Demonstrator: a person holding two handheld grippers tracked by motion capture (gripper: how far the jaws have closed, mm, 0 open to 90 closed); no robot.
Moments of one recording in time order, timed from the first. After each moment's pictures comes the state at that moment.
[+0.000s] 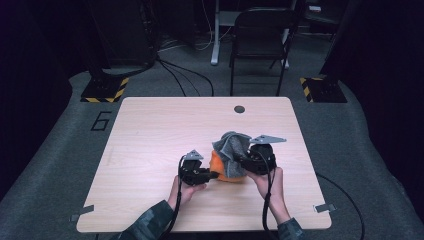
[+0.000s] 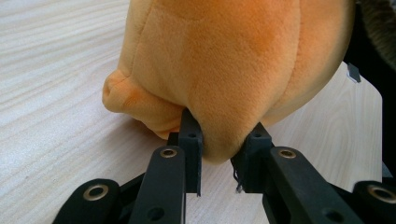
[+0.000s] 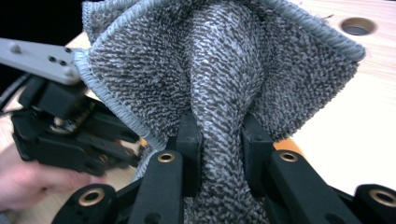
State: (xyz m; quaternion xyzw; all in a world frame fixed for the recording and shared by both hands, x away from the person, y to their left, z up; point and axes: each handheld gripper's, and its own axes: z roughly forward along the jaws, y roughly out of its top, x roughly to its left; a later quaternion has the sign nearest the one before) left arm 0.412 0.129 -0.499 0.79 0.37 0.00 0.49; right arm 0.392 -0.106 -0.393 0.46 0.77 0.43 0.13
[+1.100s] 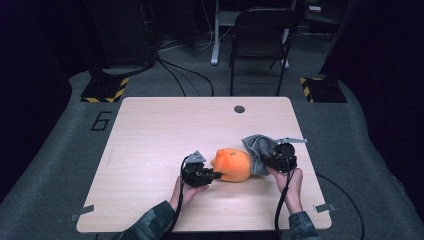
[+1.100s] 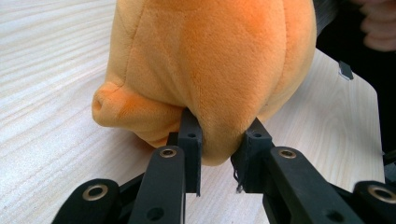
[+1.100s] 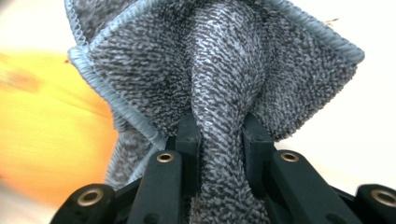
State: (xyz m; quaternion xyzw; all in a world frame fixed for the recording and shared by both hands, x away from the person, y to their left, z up) left arm 0.410 0.122 -0.501 0.79 0.34 0.01 0.51; right arm 0.422 -0.184 -0.437 0.55 0.72 0.39 0.14
